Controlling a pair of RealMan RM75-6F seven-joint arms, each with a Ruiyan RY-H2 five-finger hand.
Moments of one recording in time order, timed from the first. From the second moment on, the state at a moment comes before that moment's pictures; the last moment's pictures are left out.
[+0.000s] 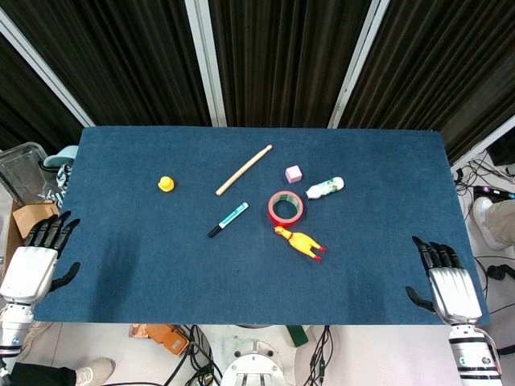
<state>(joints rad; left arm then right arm) -0.12 -1.12 -0.01 -1.57 1.58 1.49 0.06 0.07 -1.10 -0.01 -1.93 -1.47 1.41 -0.34</state>
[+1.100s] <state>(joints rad) -0.12 -1.11 0.00 -1.57 1.59 1.49 0.06 0.42 -1.40 0.09 -2.13 -0.96 1.26 -0.99</state>
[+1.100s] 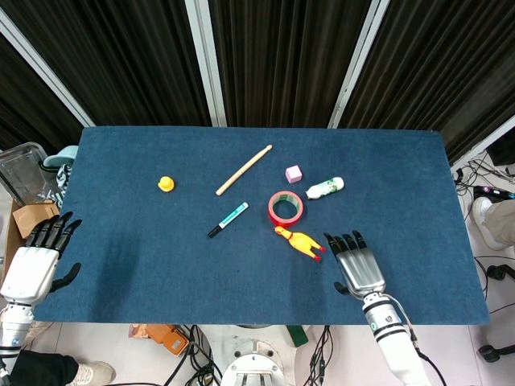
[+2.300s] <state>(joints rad) -0.12 -1.11 0.00 -1.57 1.59 1.48 0.06 0.69 -1.65 0.18 -1.83 -0.64 1.24 -0.99</state>
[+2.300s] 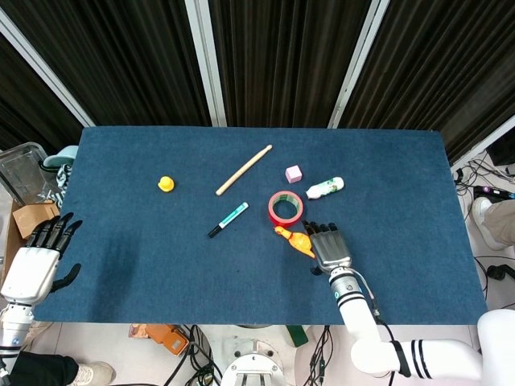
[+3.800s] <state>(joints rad) -0.12 -1.11 0.00 -1.57 1.57 1.47 0.06 0.70 -1.66 0.19 -1.74 -0.89 1.23 -0.65</state>
